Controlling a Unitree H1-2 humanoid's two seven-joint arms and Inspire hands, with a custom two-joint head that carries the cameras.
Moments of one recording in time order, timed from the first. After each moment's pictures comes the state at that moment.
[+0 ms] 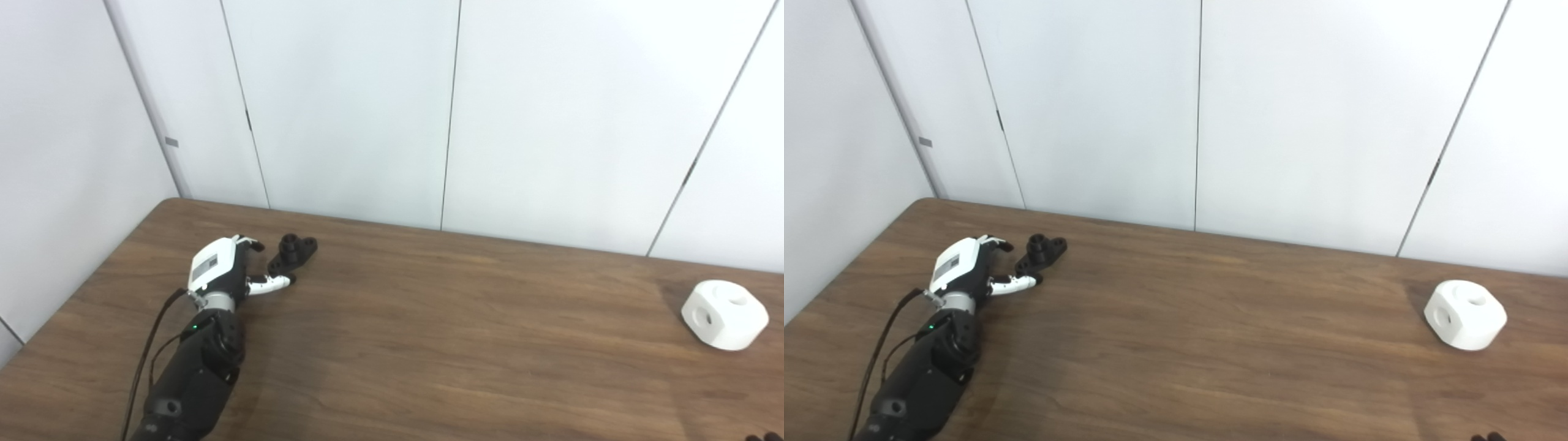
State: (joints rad) left arm -0.38 0.45 -0.01 0.38 0.61 0.37 0.15; right arm 0.35 -0.15 -0.15 -0.10 0.19 -0.46 0.12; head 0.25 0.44
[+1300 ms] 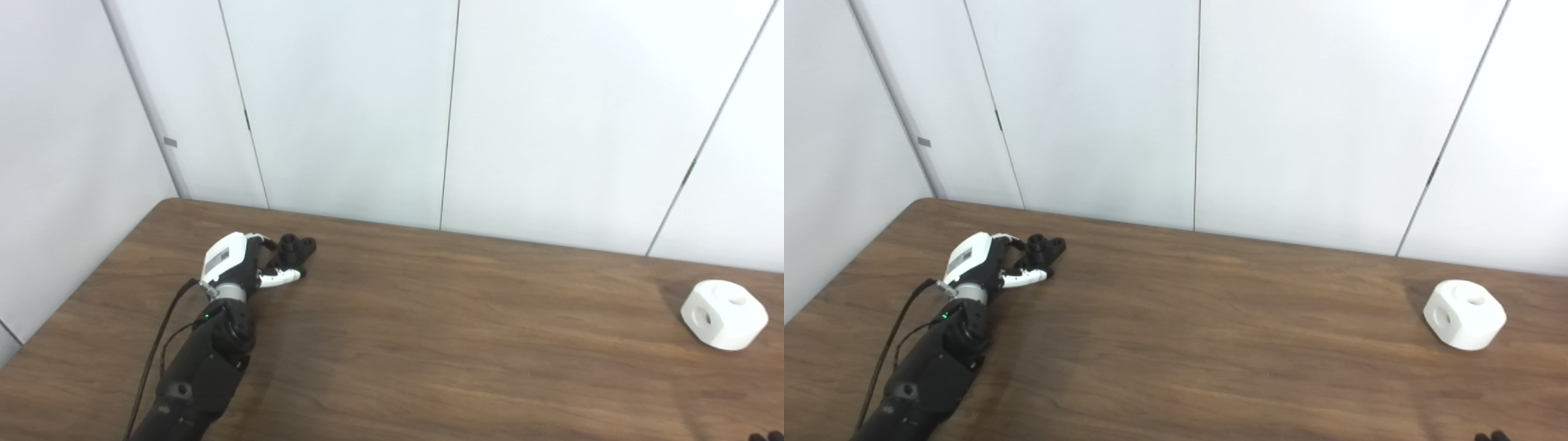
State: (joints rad) left arm -0.43 0.45 -0.05 0.42 0.56 0.38 0.15; right arm 0.35 -0.15 -0.14 -0.12 0.17 -0.45 0.11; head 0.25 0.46
